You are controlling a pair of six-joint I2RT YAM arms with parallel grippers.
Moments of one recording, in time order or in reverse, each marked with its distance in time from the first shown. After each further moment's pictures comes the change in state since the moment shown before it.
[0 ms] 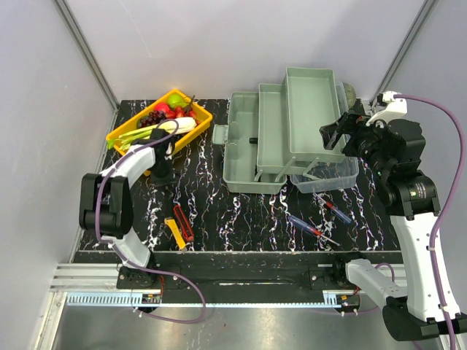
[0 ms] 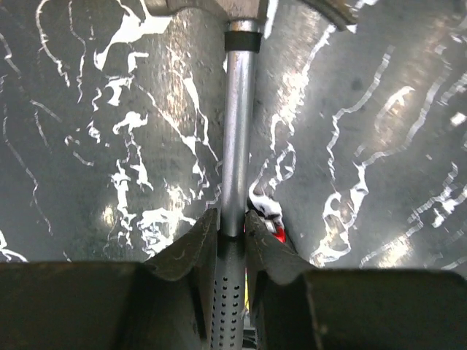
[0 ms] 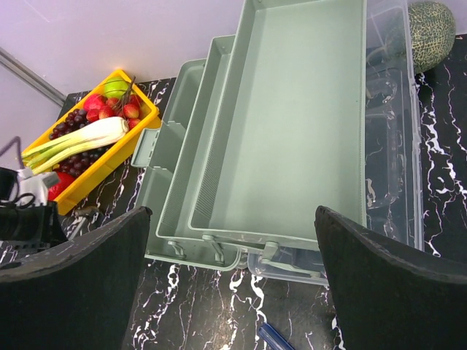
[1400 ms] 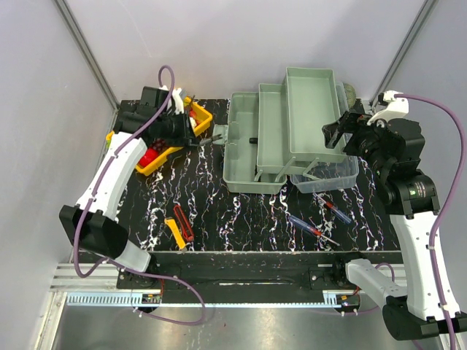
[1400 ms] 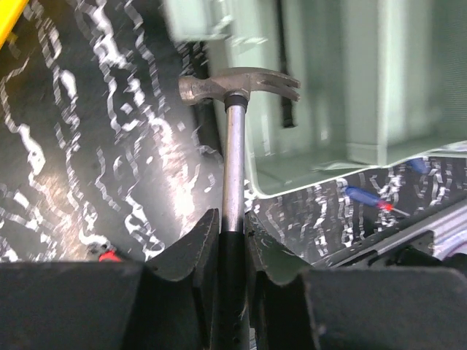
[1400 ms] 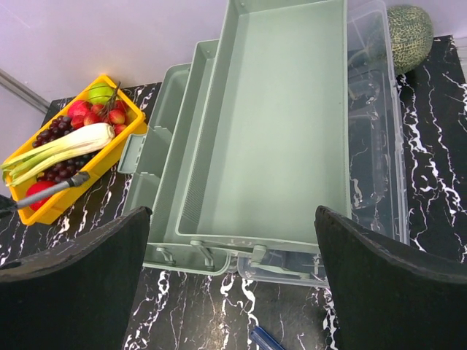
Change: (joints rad) left arm -0.122 -0.208 0.418 -0.088 0.364 -0.056; right arm 0.000 0.005 0.000 0.001 0.038 -0.009
